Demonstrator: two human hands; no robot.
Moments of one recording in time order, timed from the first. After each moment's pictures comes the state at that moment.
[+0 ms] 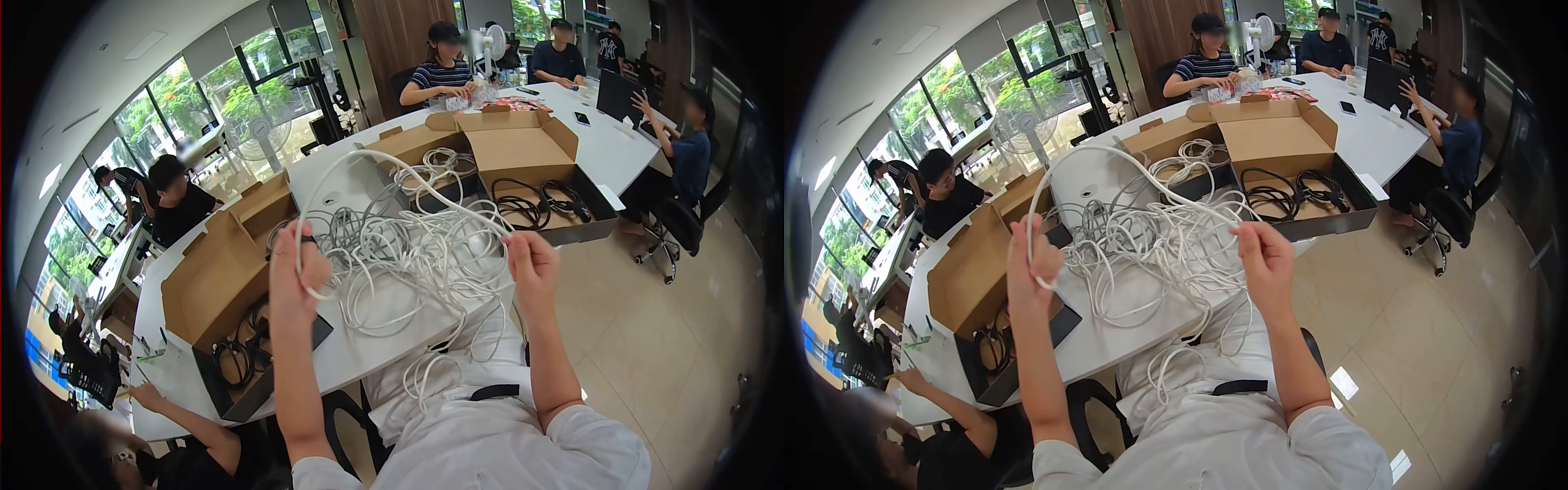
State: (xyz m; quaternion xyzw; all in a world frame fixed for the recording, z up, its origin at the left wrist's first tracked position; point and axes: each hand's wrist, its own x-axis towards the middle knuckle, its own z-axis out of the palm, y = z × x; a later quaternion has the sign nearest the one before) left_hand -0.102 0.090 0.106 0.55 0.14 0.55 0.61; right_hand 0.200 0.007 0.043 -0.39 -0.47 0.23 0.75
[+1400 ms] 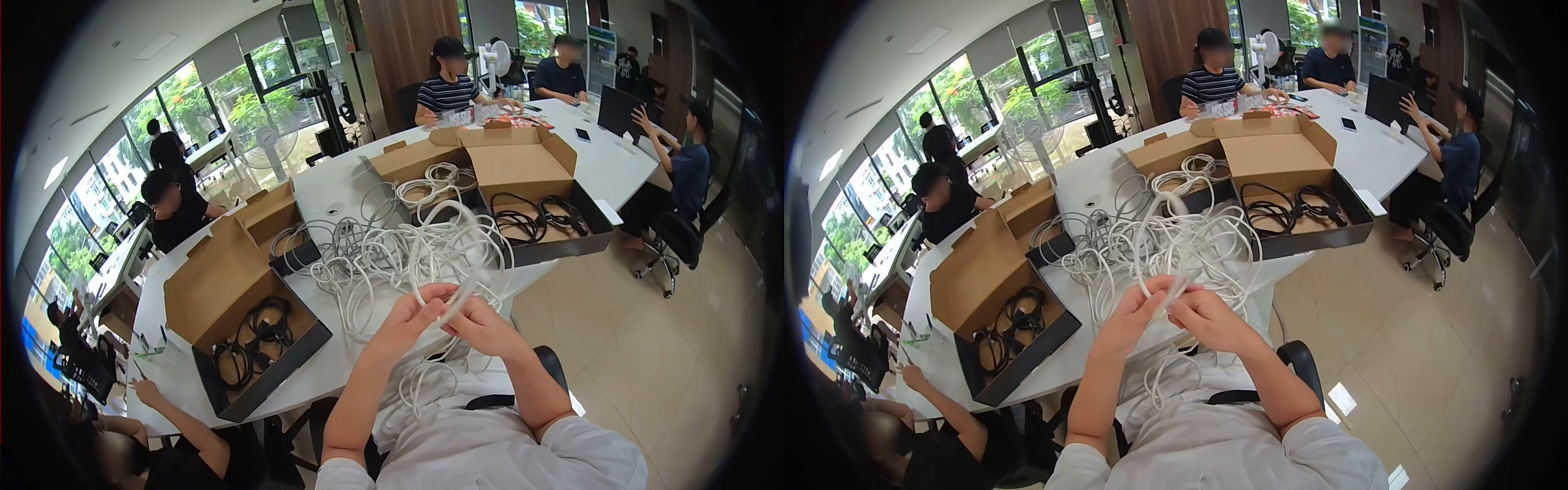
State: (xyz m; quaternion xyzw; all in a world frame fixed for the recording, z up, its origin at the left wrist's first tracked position) left_hand -0.008 0.035 0.044 0.62 0.16 0.35 0.69; right_hand 0.160 -0.007 0.028 -0.36 -0.67 0.43 0.48
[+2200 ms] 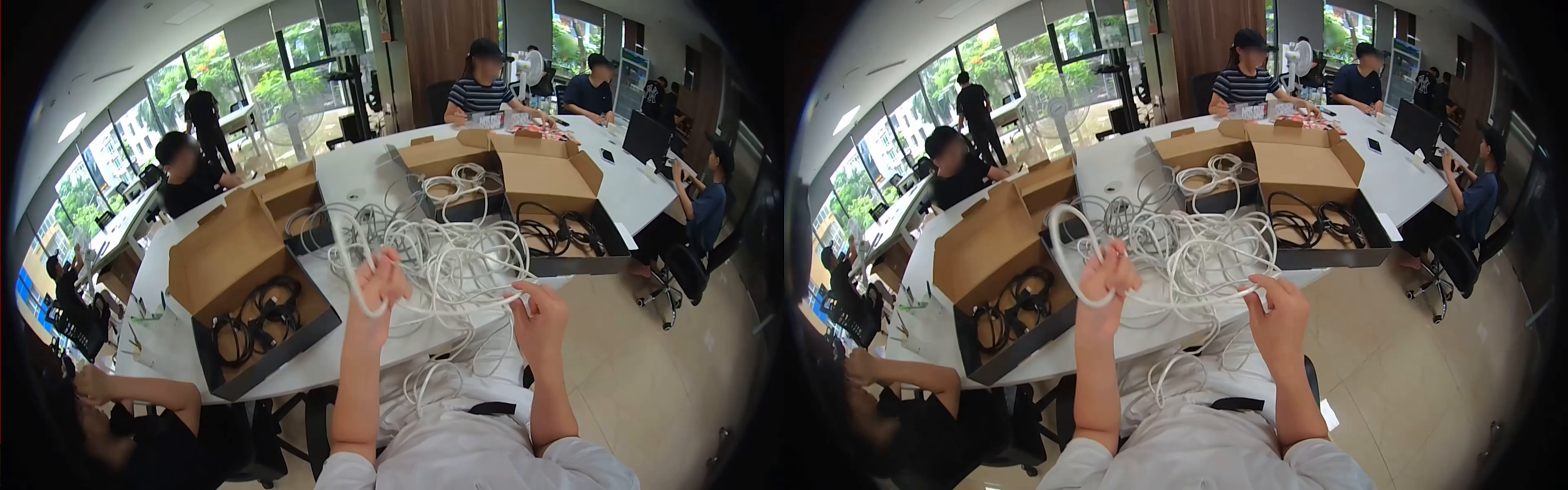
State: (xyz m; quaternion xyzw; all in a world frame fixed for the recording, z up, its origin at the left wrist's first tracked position) left_hand -0.048 0.055 0.058 0.45 0.18 0.59 0.64; right_hand 0.184 -0.031 0.039 -0.65 -0.58 0.05 0.49
